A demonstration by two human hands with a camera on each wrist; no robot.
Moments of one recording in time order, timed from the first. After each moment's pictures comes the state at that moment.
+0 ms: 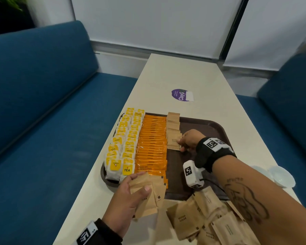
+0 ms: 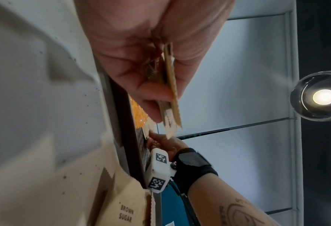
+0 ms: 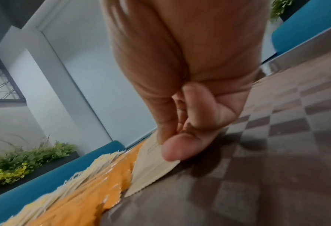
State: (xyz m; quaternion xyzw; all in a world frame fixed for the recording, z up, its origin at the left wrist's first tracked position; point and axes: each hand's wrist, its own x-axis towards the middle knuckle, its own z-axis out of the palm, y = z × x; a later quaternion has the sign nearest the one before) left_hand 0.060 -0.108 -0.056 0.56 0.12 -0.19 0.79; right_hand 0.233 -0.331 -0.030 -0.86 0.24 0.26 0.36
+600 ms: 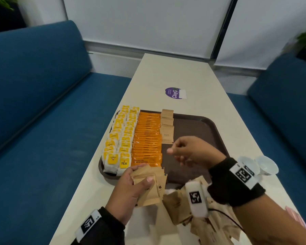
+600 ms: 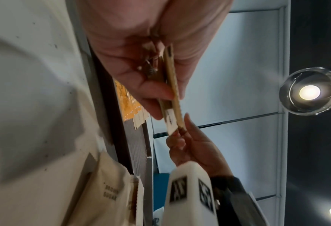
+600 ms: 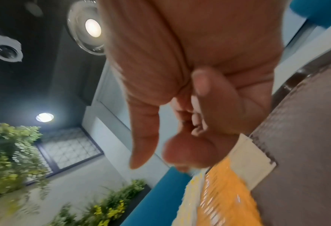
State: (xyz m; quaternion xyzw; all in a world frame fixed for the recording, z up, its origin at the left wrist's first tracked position) left_hand 0.054 -0.116 -0.051 0.56 0.06 -0.18 0.80; right_hand 0.109 -0.313 0.031 -0.86 0.05 0.21 0.46
